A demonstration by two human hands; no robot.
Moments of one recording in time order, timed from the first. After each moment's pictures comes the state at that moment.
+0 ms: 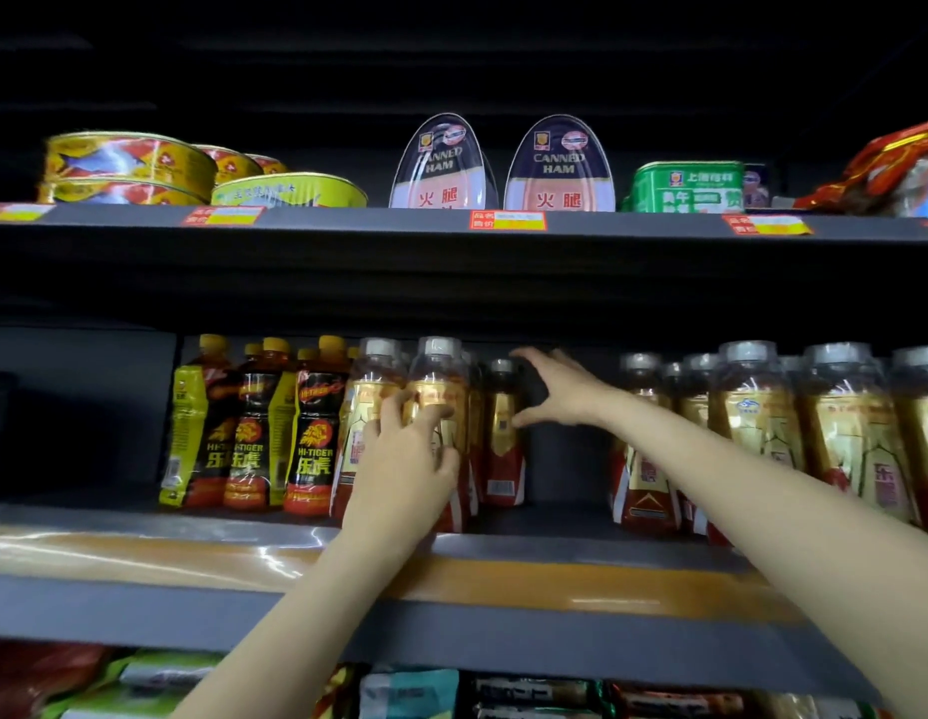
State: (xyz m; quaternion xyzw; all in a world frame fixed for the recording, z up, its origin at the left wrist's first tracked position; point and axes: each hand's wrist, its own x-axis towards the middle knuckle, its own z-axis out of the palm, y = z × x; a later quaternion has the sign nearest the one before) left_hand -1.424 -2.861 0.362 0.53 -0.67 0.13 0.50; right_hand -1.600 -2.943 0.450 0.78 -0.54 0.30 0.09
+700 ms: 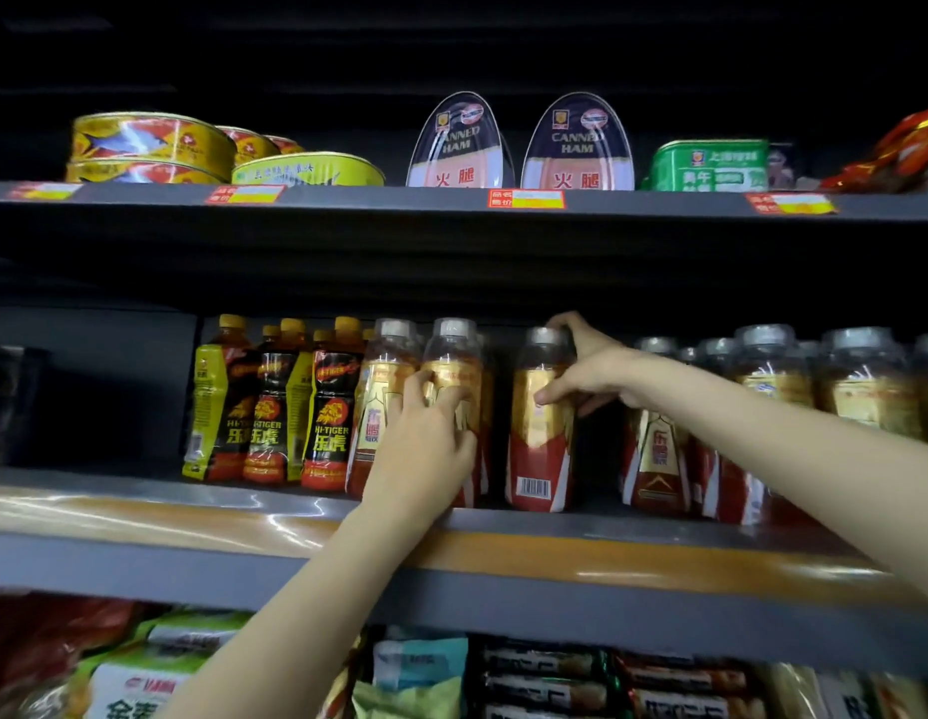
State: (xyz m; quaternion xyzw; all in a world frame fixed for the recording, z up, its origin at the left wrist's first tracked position) left_hand -1.426 -2.865 0.360 0.52 -0.69 0.17 0.49; right_hand -1.604 -2.910 0.456 0.74 -0.54 0.40 -0.09
